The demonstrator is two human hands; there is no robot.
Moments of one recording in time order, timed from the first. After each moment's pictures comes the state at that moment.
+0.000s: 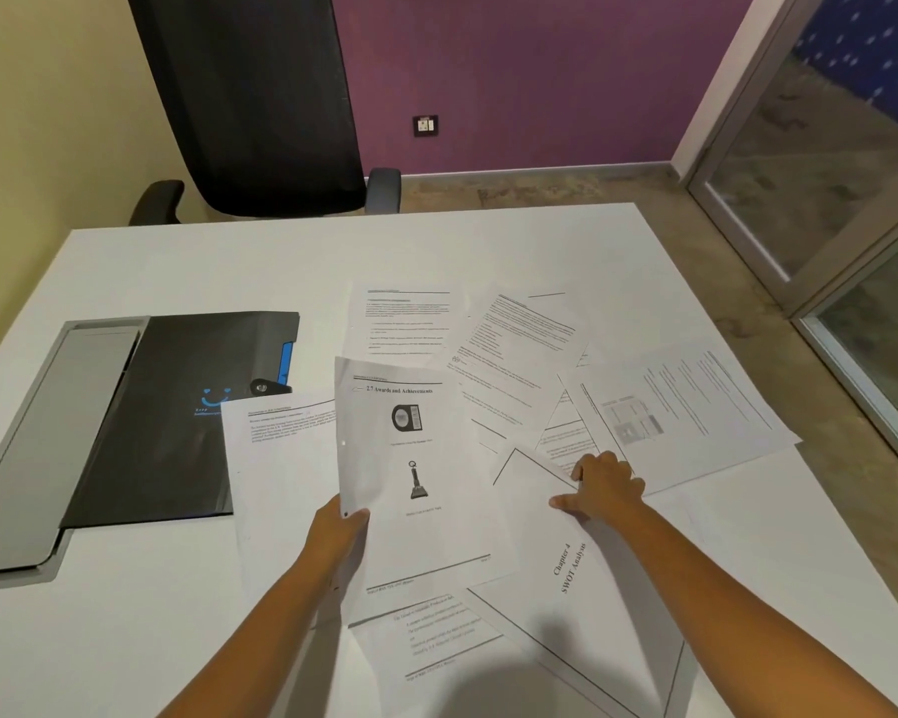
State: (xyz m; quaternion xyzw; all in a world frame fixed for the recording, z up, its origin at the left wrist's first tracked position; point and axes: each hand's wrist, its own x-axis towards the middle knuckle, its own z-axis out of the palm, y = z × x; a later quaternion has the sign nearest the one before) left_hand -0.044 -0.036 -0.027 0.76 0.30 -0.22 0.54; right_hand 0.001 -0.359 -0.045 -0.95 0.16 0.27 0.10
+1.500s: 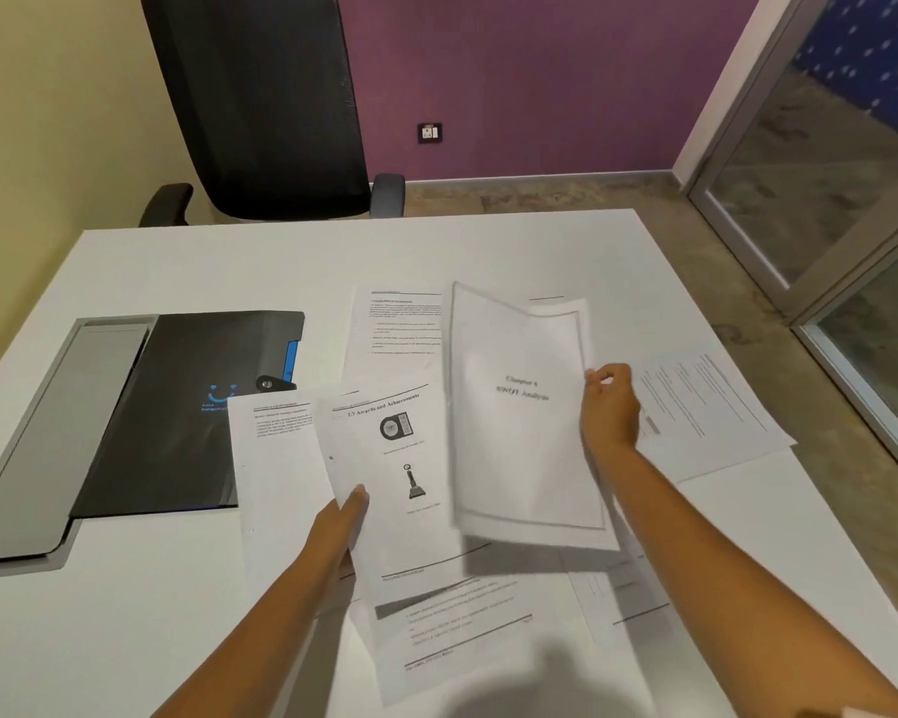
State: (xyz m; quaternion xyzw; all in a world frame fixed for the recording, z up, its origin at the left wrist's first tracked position) left_hand -0.057 -0.040 -0.015 0.64 0.32 -0.21 0.66; right_hand 0.045 -0.332 0.015 -0.83 0.30 -0.12 0.46
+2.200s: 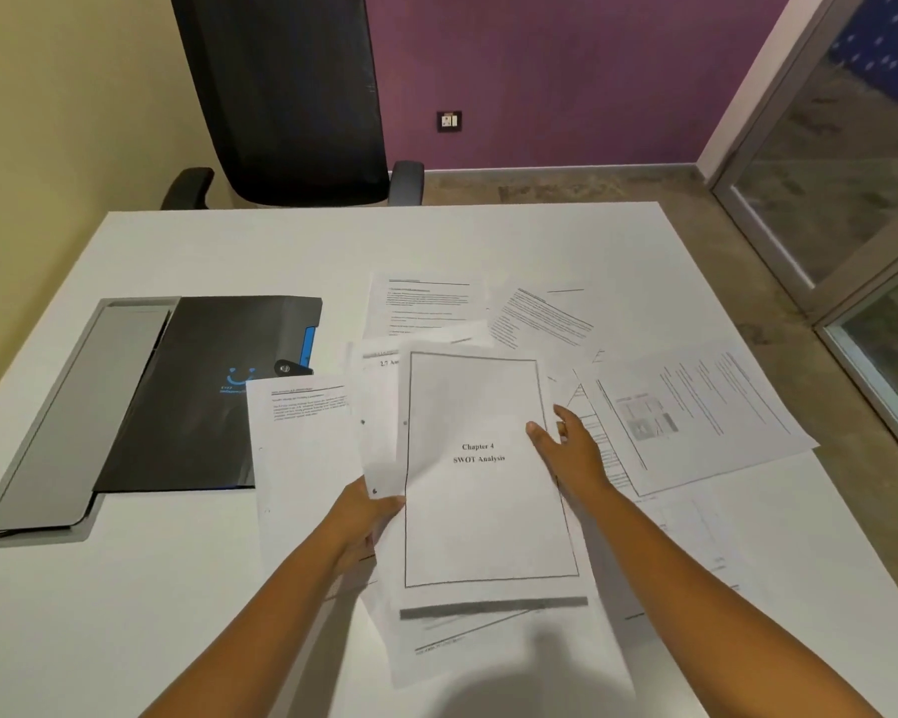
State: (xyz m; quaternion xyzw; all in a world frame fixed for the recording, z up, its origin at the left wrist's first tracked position) left_hand -0.053 -0.041 -0.010 0.65 0.26 -0.26 0.67; right_hand 0.002 -0.298 -0.018 -0.81 0.21 0.12 0.53
